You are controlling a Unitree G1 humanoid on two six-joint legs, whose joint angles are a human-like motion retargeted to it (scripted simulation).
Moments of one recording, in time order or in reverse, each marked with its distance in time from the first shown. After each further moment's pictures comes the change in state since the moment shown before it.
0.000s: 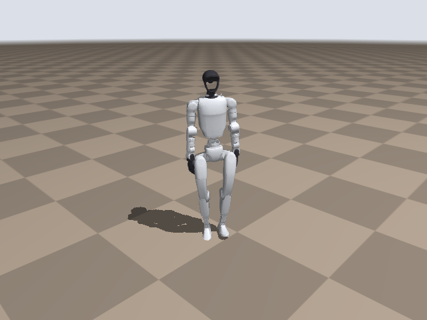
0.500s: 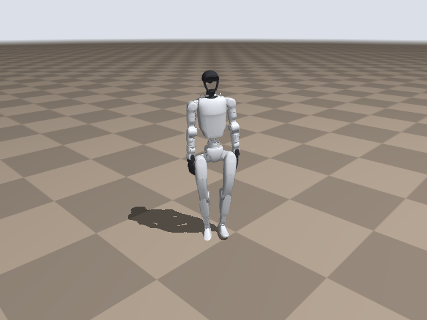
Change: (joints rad) left arm 0.003 0.007 0.002 0.002 0.004 -0.001 -0.002; right arm -0.001 -0.004 -0.012 0.004 0.005 0.002 -0.006; waist 0.021 0.008 -0.011; left_leg 0.012 -0.003 -0.015 -0.017 0.038 -0.005; right_leg 0.012 0.003 -0.020 0.000 -0.035 0.004
